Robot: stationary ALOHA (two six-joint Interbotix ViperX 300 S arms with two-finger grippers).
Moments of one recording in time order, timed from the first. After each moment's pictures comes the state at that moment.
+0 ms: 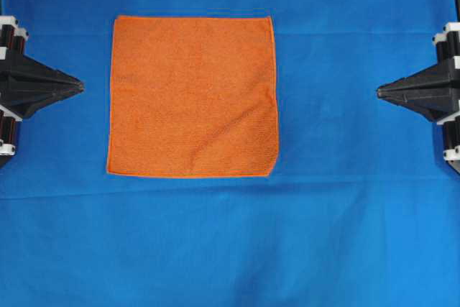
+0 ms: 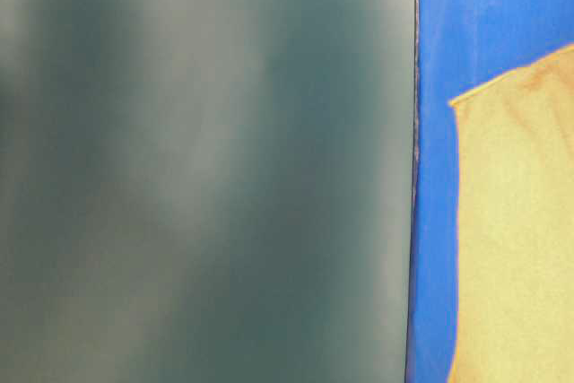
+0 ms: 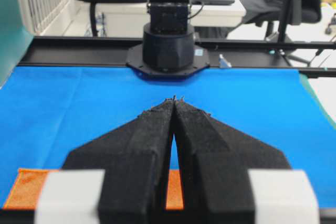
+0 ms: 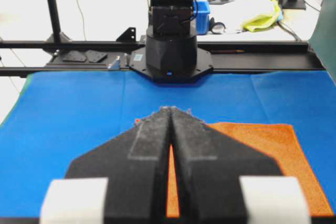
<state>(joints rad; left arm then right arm) 0.00 -0.97 1.18 0.00 -0.29 0.00 0.00 -0.97 1.19 0.00 -0.29 0.00</state>
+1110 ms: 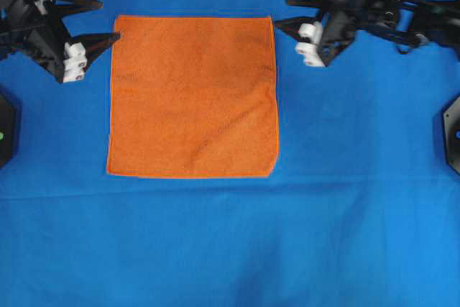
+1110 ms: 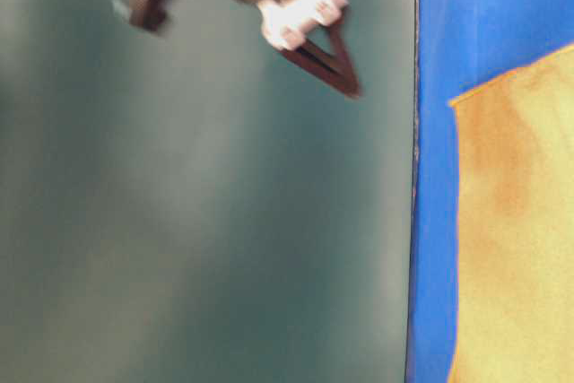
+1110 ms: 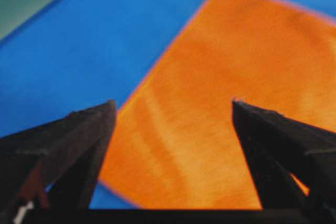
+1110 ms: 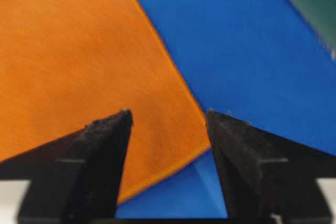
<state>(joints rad) 0.54 -0.48 1.23 -0.03 -0.34 -0.05 -0.46 -0.07 0.81 0.04 -0.20 0.03</state>
